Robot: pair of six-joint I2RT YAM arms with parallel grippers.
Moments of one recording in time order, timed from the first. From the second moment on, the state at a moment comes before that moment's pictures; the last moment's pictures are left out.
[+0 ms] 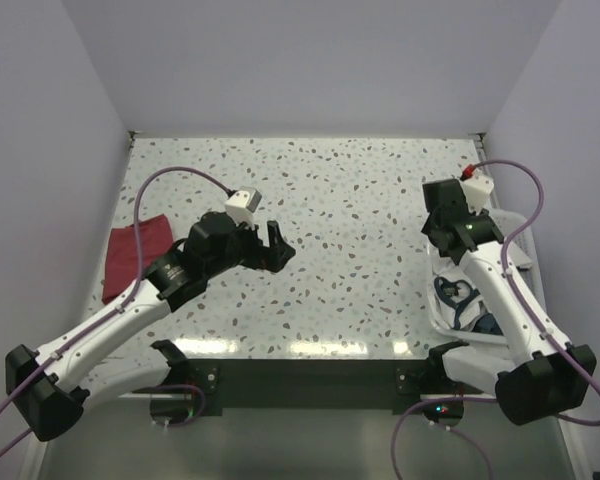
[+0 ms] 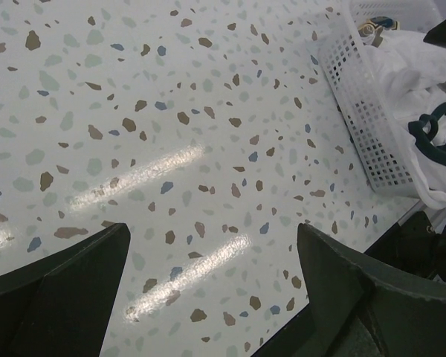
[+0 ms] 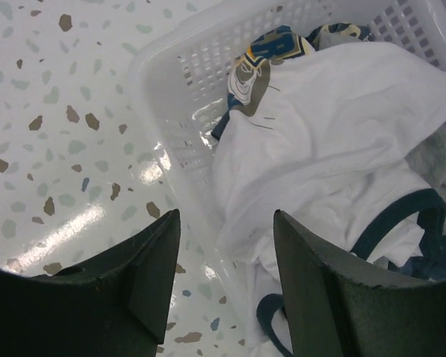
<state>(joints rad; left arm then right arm) -0.73 0.99 0.85 -0.32 -0.01 -0.48 0.26 1.17 1.11 -0.86 0.67 0.61</state>
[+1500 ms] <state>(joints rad) -0.71 0.87 0.95 -0.36 -0.23 -0.49 0.47 1.34 2.10 -0.72 0.16 0.44</state>
